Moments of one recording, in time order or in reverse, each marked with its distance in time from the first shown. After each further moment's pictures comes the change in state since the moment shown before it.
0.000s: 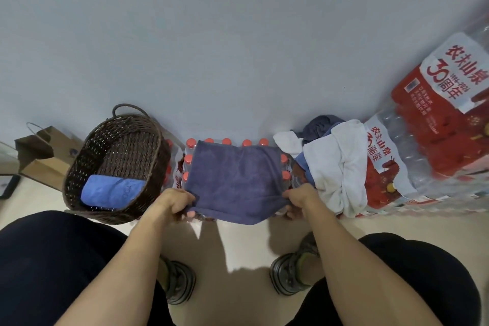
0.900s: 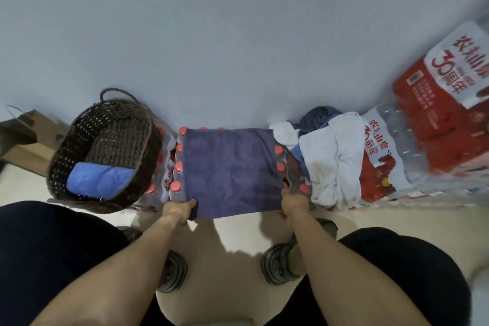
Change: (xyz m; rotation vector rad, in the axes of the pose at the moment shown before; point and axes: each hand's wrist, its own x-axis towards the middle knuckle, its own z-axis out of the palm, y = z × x) left_hand 0.052 -0.060 0.051 -0.084 0.197 -0.105; right_hand 0.015 0.044 0.031 0.331 0.182 0.040
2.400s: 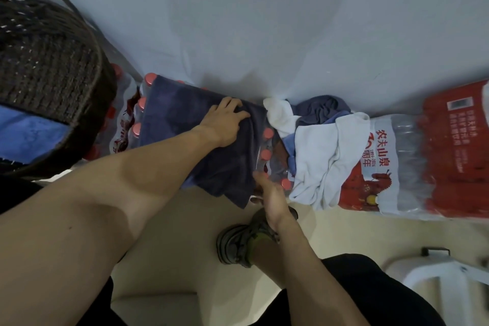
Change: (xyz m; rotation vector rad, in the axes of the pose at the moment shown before) left_hand 0.049 0.167 0.117 0.855 -0.126 1.176; right_hand 0.000 -0.020 0.002 -0.081 -0.352 -0.117
